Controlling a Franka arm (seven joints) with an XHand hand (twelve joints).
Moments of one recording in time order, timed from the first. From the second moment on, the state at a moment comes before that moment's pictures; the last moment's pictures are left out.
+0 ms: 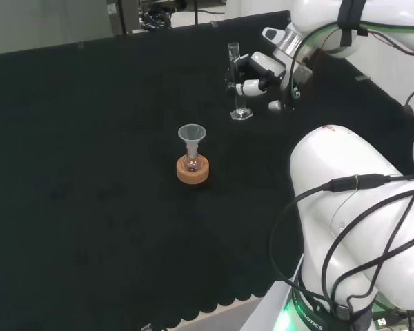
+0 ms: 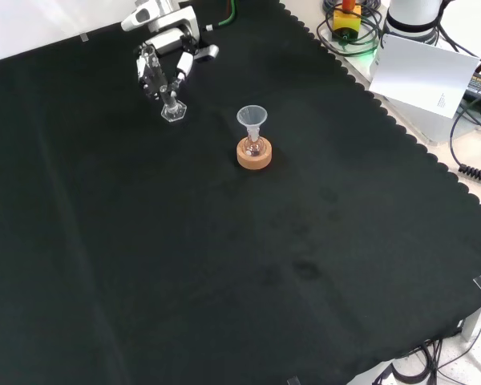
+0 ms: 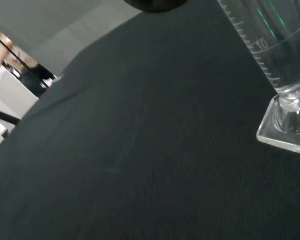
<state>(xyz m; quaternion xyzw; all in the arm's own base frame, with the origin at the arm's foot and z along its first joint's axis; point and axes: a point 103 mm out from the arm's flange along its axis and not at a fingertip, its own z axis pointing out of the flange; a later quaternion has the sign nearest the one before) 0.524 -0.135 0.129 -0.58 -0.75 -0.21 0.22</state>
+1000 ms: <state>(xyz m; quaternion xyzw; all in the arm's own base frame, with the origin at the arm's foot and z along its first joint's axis) 0.445 -0.115 0.169 -0.59 -0.78 -0.08 0.20</state>
